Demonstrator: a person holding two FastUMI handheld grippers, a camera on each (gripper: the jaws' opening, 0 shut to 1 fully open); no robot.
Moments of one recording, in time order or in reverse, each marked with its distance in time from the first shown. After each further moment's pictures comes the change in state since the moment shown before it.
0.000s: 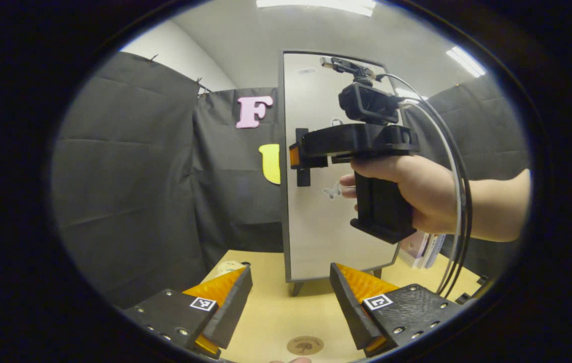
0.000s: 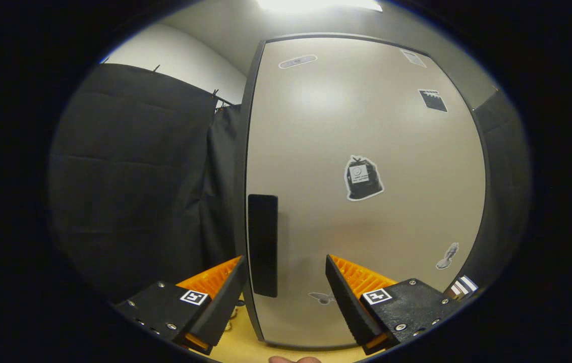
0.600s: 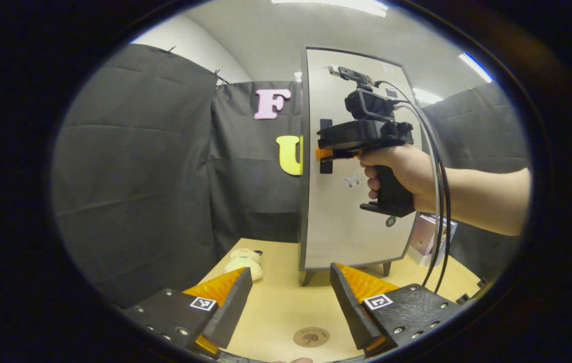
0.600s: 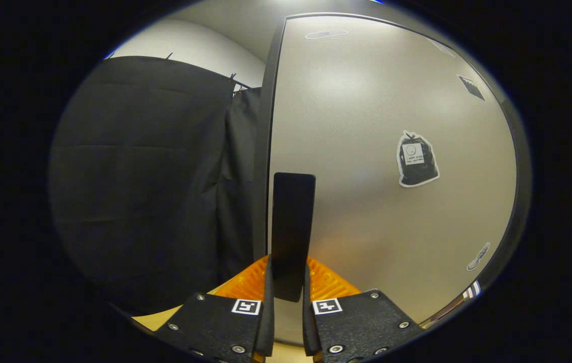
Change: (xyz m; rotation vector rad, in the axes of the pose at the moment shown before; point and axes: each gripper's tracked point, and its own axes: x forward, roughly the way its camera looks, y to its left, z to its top) left arm -0.007 0.006 -0.007 -0.044 0.033 0.055; right arm 0.021 0.020 -0.017 -0.034 0.102 0.130
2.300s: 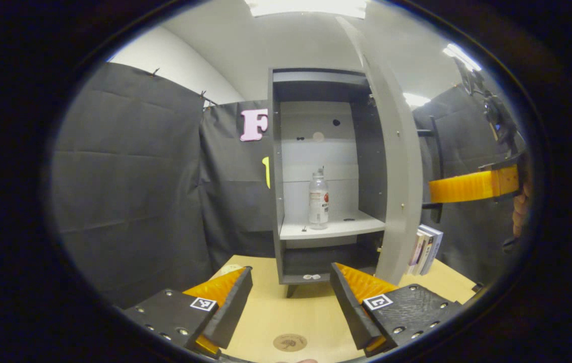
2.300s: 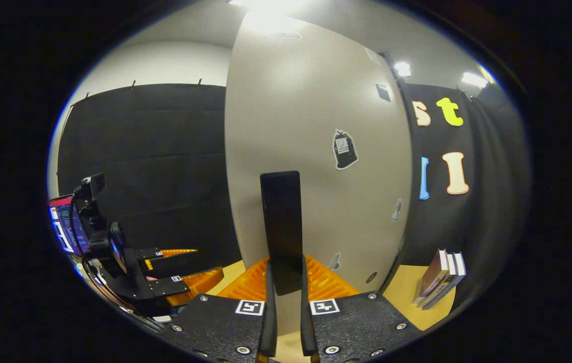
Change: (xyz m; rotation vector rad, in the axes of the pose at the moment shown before) left arm -0.032 -0.080 0.048 0.068 -0.103 0.003; right arm -0.051 -0.056 -0.017 0.056 0.032 0.225
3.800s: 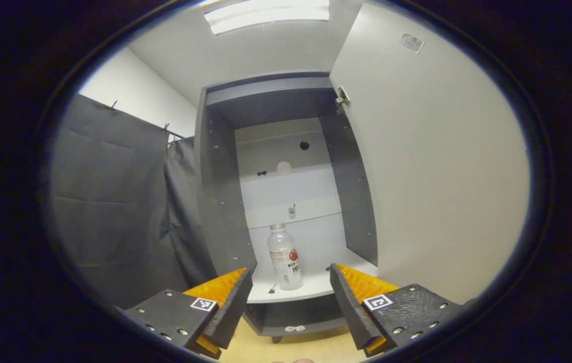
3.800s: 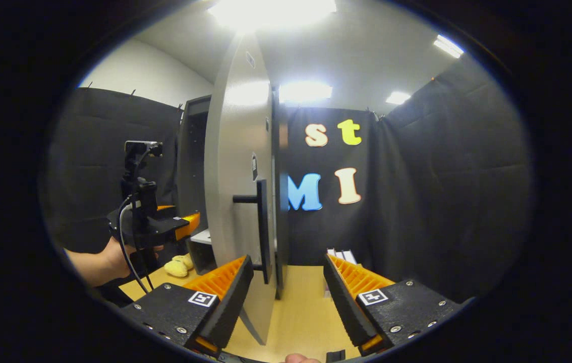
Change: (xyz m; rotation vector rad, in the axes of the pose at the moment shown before) left arm 0.181 -0.107 0.098 0.153 -0.167 -0.080; right arm -0.090 -0.090 0.001 0.000 -0.154 -0.567
